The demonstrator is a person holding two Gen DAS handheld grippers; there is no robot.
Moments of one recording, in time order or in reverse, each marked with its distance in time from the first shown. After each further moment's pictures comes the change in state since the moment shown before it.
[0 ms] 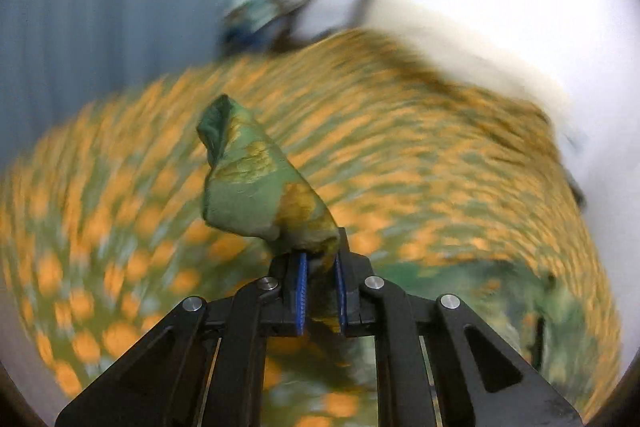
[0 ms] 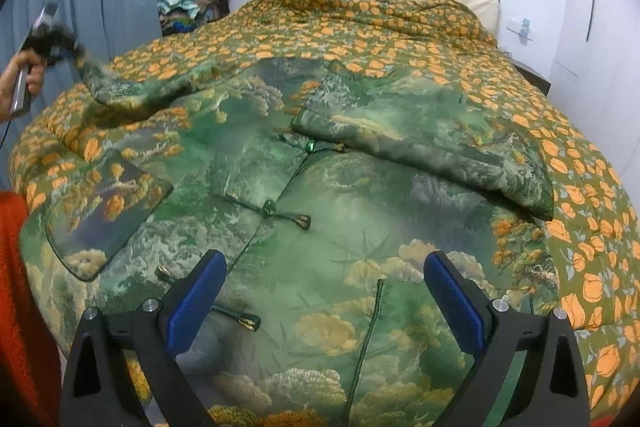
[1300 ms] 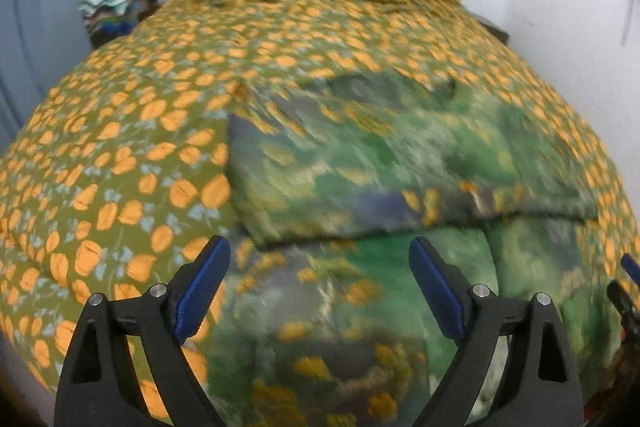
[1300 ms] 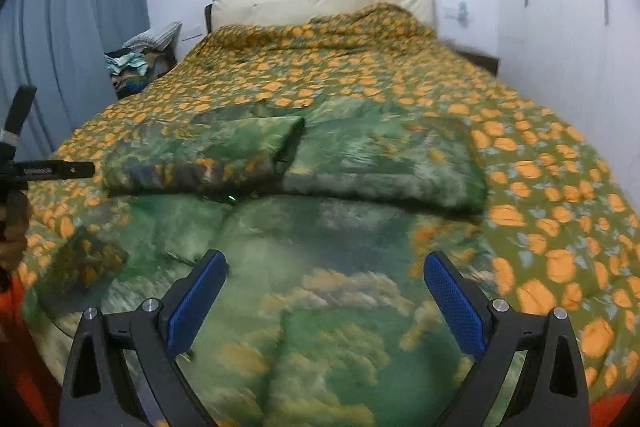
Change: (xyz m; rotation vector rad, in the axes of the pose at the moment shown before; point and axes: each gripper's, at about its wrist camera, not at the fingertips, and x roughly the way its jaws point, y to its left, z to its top) left arm -0.004 -0.166 -0.163 0.307 0.282 -0.141; right arm -0.018 -0.074 0.021 0.217 -0.072 -0.050
